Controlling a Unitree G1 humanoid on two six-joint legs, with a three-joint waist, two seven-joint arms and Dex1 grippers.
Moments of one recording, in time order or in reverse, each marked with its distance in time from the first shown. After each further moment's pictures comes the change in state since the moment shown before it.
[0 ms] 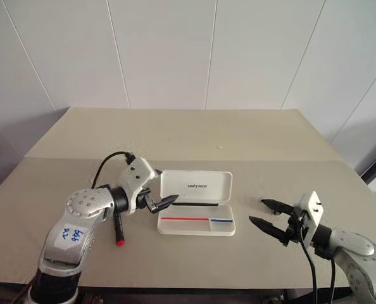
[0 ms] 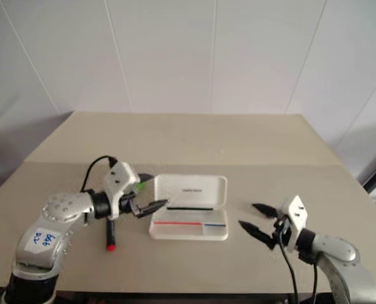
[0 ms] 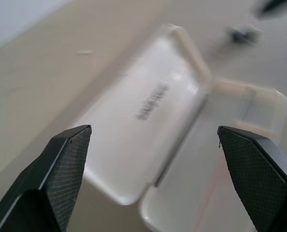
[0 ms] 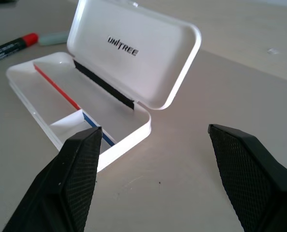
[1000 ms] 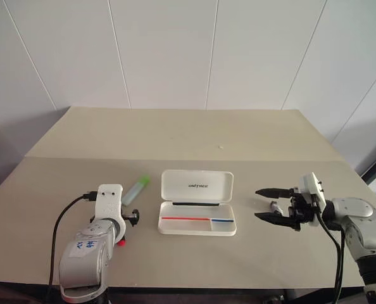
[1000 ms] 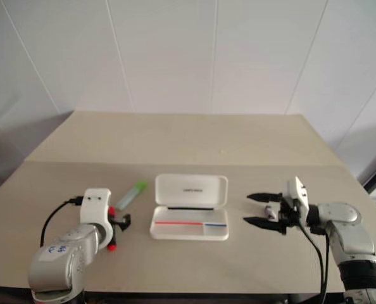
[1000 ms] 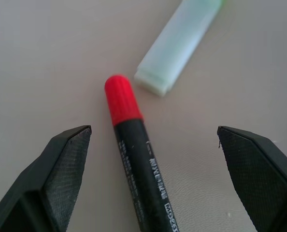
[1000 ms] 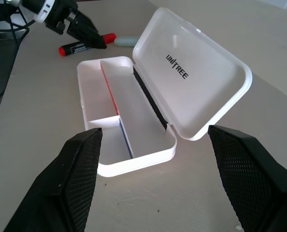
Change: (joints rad) left arm 0.048 -0.361 0.101 -0.128 0.204 0.687 0.670; right arm -0.331 -0.098 0.069 0.443 -0.020 -0.200 0.488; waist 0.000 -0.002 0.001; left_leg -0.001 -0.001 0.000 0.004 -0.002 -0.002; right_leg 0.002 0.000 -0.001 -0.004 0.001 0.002
